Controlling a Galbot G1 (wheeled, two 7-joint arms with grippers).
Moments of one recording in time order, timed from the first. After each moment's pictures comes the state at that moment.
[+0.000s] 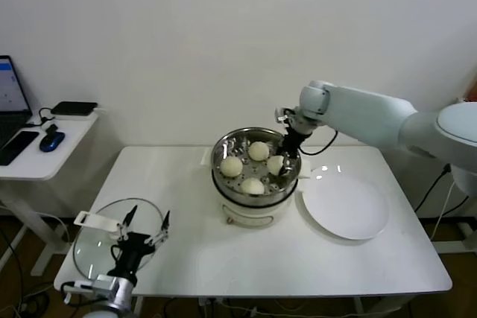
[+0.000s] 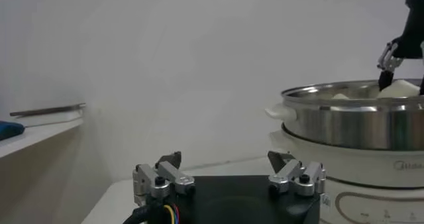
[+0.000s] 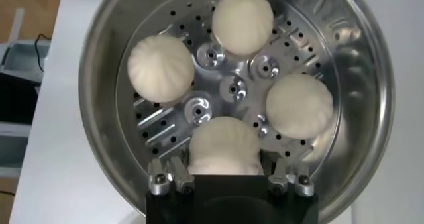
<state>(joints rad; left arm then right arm) 1.55 -1.41 -0.64 -1.95 -0.07 -0.05 0.14 0.58 1.20 -1.56 0.87 0.73 -0.25 -1.07</state>
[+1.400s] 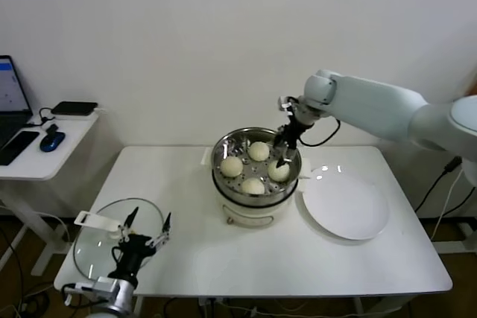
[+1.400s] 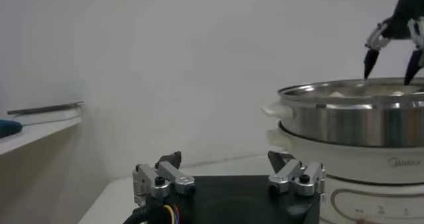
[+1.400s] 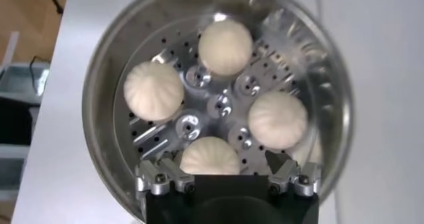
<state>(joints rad) 1.57 -1.40 -0.64 -1.96 -0.07 -0.05 0.14 0.65 1.16 -1.55 0.90 0.82 -0.25 -1.05</state>
